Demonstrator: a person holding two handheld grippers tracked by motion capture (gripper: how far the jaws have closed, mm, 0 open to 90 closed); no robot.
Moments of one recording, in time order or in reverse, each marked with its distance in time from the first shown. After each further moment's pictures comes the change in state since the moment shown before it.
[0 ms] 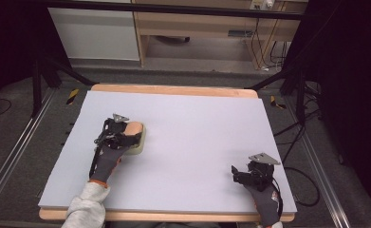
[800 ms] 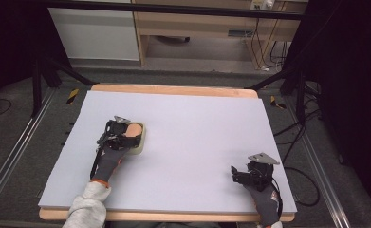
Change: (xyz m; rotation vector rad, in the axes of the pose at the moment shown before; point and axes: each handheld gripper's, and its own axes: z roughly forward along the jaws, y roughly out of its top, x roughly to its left) left arm 0.004 -0.007 0.015 0.033 0.017 -0.005; right arm 0.001 0.000 0.001 0.005 -0.001 -0.006
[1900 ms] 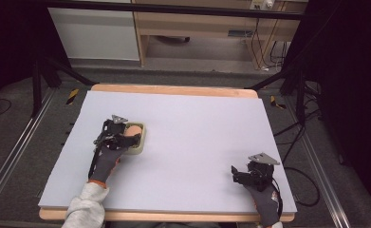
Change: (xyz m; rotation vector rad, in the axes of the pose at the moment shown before) left arm 0.002 0.001 -0.014 -0.044 -0.017 0.002; right arm 0.000 0.000 -0.001 -0.004 -0.001 -0.004
